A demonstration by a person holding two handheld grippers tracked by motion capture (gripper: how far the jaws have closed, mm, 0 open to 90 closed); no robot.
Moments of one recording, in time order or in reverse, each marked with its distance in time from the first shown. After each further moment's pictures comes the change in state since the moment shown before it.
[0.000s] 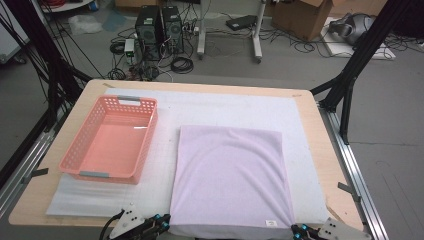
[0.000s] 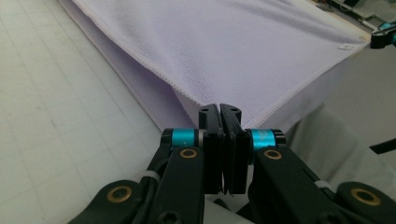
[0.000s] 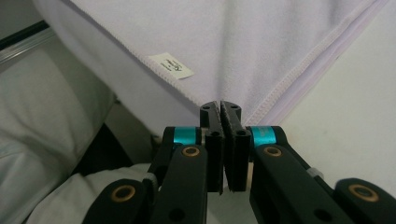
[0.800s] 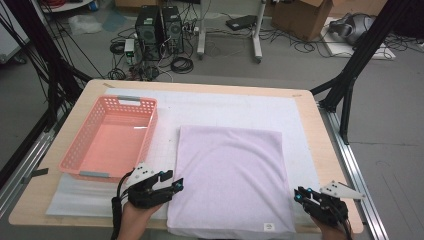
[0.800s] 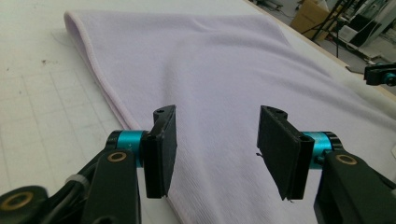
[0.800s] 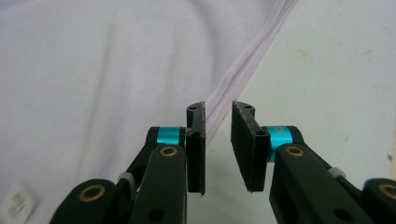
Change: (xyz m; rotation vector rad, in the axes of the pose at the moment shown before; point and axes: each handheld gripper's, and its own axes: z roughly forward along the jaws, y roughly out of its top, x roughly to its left) left arm 0.054 0.068 0.062 -0.111 0.033 -0.066; right arm -0.072 0.039 0.041 -0.077 -0.168 0.187
